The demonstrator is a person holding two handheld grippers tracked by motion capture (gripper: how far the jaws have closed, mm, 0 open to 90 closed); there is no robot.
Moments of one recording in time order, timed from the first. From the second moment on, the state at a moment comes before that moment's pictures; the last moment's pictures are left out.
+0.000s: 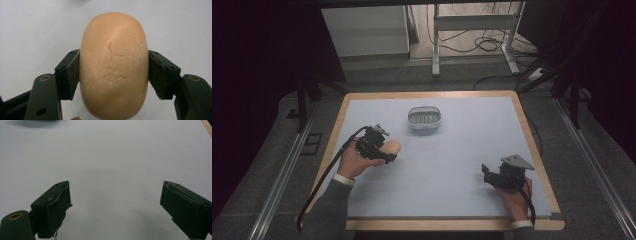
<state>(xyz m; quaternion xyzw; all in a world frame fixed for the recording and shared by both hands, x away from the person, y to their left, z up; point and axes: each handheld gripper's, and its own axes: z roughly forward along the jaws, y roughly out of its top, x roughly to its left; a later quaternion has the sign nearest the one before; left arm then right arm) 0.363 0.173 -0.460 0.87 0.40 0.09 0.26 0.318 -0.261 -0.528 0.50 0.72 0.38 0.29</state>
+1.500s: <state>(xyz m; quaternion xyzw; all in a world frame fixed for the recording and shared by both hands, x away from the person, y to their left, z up) 0.383 0.159 -0.448 0.88 0.39 0.10 0.27 0.319 -0.261 -0.528 0.50 0.72 0.38 0.29</state>
